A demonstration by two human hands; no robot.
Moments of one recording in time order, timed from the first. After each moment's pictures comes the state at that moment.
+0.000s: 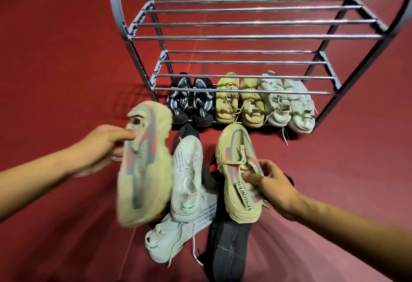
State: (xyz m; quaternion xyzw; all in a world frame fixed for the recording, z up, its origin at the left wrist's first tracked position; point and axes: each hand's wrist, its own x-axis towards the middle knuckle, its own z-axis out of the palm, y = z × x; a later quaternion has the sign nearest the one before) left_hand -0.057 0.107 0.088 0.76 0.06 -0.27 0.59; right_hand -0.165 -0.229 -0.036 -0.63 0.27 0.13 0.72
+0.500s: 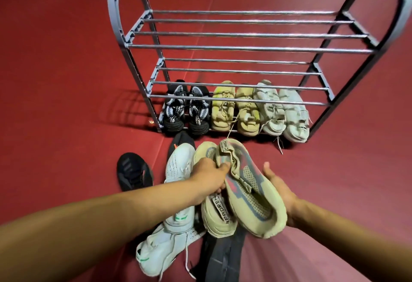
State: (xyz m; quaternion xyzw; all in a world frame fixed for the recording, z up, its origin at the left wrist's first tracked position) left_hand -0.088 -0.080 -0.013 0.83 0.08 -0.29 0.47; right_hand -0.158 -0.253 -0.040 -0.42 0.26 0.28 0.82
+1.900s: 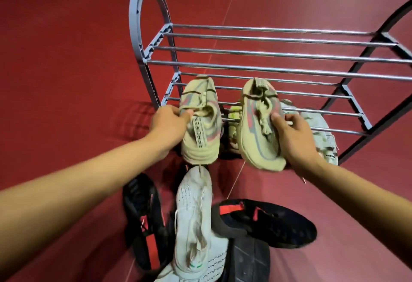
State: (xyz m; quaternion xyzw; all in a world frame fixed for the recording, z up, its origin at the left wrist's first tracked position) left_hand 0.061 0.008 0.059 0.88 0.07 0.01 0.48; right_hand -0.002 -0.248 0.034 -0.76 0.20 -0.15 0.60
